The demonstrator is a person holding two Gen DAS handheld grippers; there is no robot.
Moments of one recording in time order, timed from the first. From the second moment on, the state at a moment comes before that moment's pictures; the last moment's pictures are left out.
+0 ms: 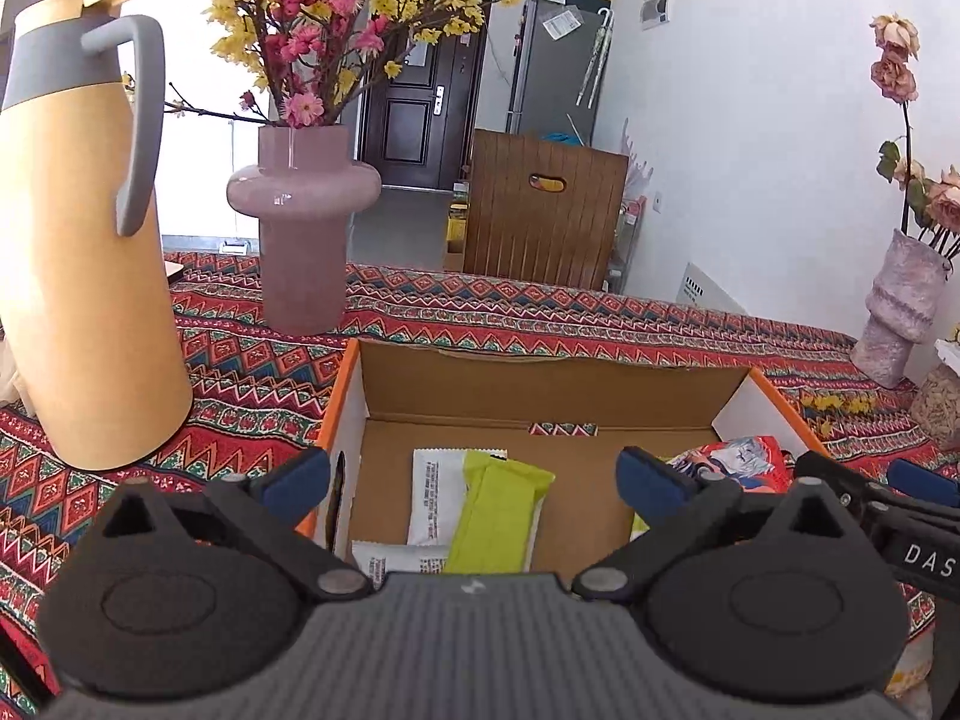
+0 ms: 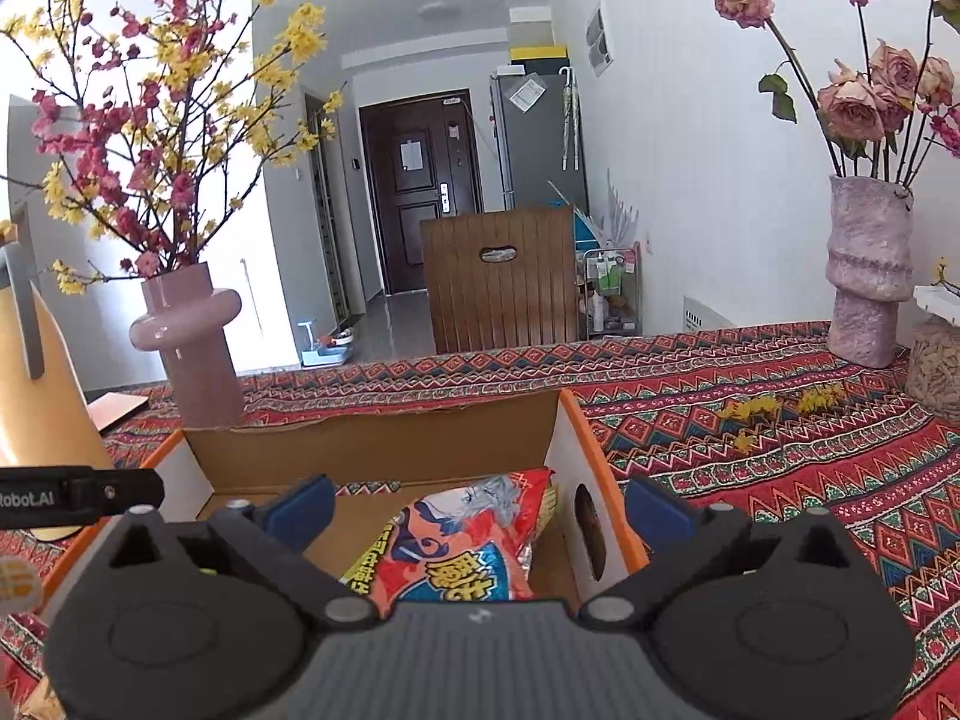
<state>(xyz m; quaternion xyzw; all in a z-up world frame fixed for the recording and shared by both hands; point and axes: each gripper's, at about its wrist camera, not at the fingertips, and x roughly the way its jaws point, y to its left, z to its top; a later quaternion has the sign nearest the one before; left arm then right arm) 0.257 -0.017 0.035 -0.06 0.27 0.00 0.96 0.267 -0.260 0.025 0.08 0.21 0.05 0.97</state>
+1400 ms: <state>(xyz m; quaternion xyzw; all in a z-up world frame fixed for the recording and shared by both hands) 0.140 0.000 0.010 -0.03 0.29 0.02 0.96 0.152 -0.261 0.027 0.02 0.24 0.07 0.97</state>
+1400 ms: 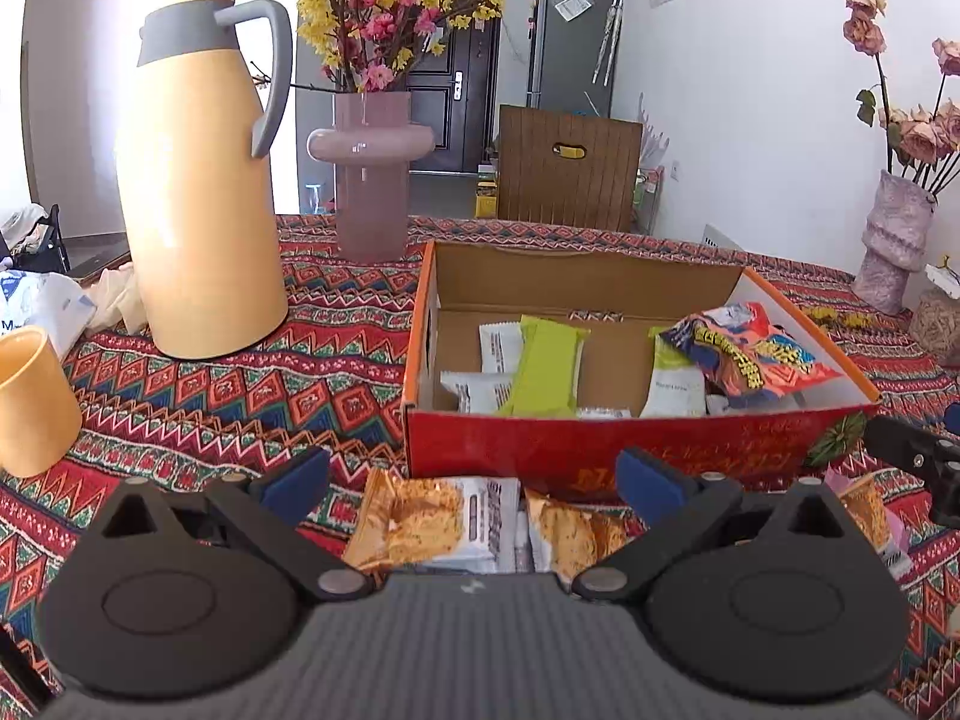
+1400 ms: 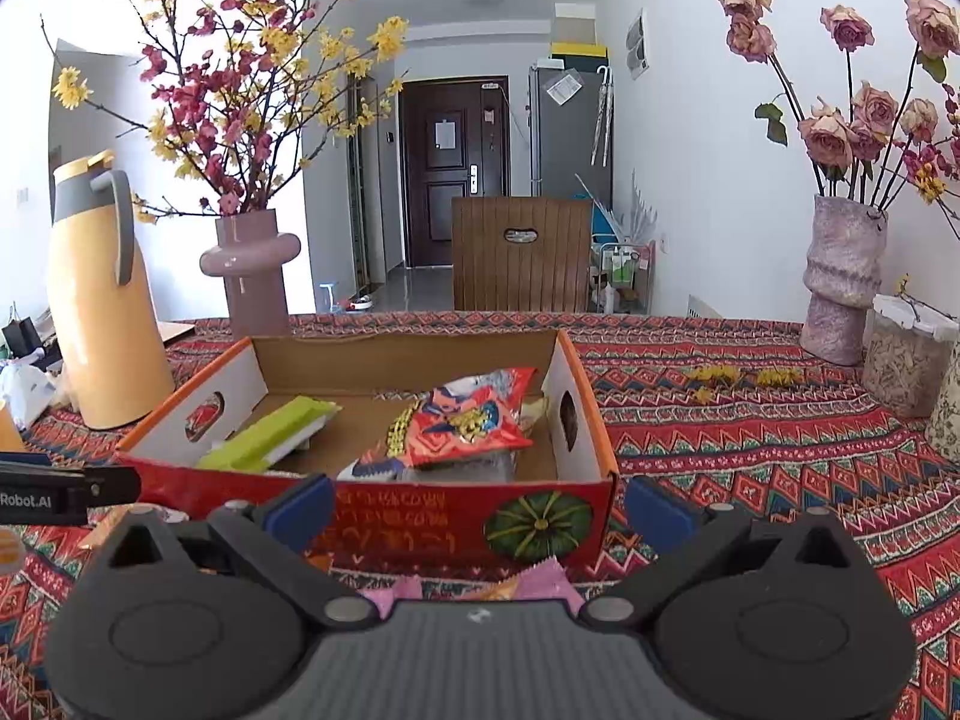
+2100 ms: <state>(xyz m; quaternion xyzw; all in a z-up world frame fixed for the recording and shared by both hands) 0.128 0.006 -0.030 -0.04 0.29 0.01 0.96 0.116 -0.264 -0.024 0.01 0.29 0.05 0.96</state>
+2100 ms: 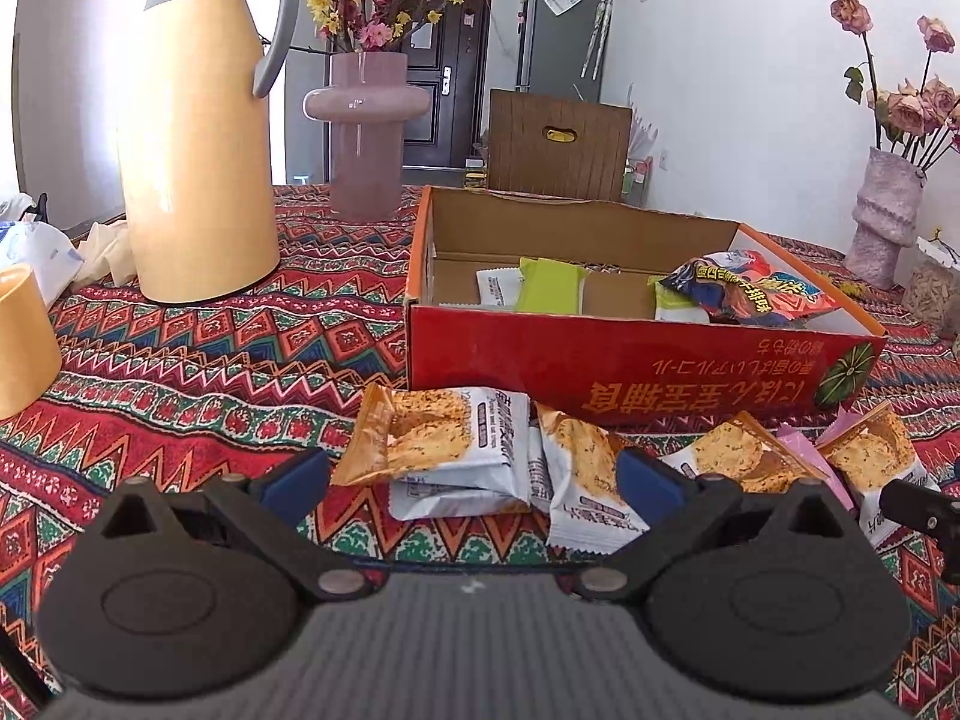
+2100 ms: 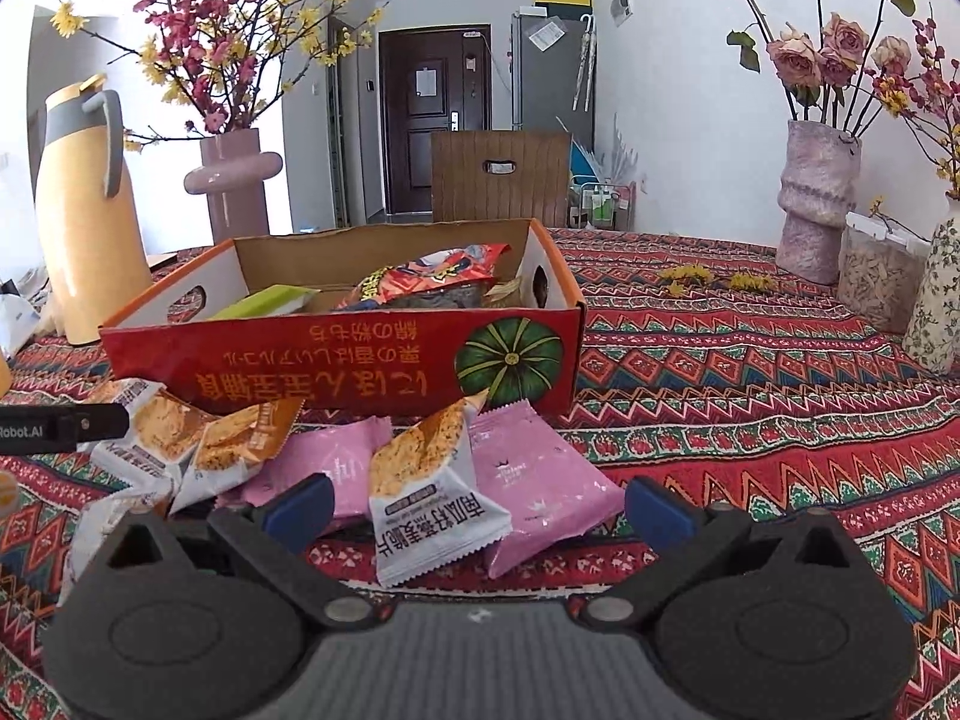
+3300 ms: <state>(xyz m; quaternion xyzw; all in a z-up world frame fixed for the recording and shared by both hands) 0.129 0.011 -0.032 -0.06 0.29 0.01 0.96 0.123 -0.260 -0.017 0.01 0.27 0.07 0.96</state>
